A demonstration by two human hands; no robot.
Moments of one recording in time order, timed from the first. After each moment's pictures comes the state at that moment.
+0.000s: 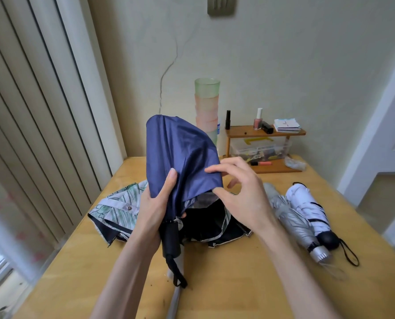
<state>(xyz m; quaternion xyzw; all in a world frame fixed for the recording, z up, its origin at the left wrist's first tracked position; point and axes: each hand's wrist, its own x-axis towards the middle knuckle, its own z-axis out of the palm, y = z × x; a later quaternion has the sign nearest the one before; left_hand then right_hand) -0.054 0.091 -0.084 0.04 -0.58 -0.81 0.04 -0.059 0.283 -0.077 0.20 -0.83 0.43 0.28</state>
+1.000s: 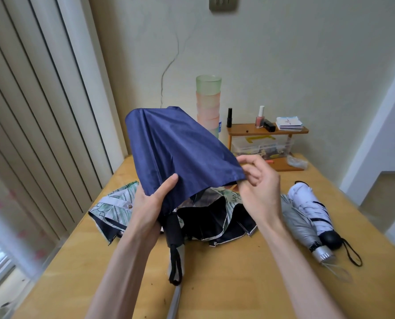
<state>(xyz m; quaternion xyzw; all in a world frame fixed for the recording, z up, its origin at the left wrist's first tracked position) -0.067 0.079 -0.091 0.02 -0.56 -0.83 0.08 -0.065 0.288 -0.081 0.07 -0.71 0.65 0.28</state>
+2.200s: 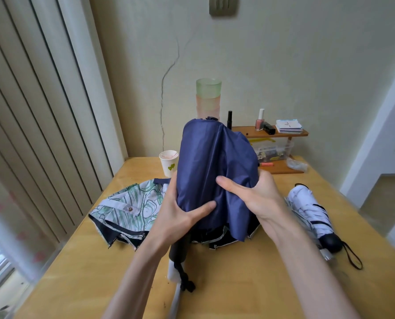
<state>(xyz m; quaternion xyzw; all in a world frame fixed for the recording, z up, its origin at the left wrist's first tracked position) -0.055 0.103 -0.101 -0.13 -0.74 -0.65 0.08 -0.065 0.299 -0.076 0.00 -0.72 0.68 0.13</state>
